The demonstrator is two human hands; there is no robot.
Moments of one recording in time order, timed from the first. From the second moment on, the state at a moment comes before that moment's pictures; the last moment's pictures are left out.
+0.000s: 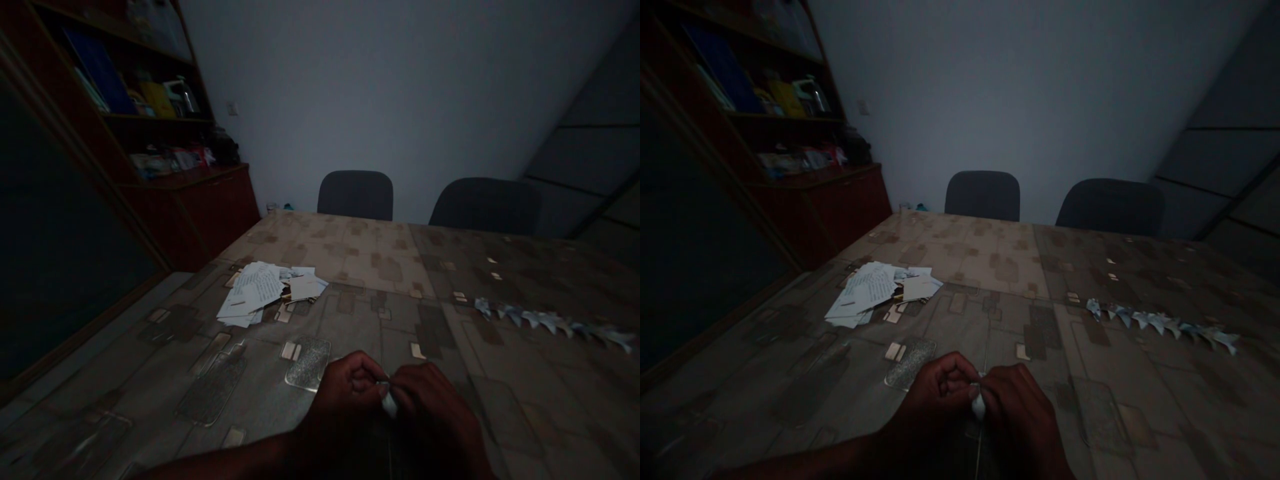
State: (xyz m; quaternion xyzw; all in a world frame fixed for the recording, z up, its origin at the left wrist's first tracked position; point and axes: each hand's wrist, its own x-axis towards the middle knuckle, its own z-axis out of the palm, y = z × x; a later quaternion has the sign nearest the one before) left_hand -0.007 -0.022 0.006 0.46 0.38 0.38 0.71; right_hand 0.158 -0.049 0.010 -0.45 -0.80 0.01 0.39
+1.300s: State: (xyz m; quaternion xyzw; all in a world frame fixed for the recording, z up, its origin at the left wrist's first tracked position) left_hand -0.009 -0.022 0.006 0.44 0.32 0.42 0.73; right_hand 0.153 -0.050 0.012 -0.48 -0.76 0.08 0.44
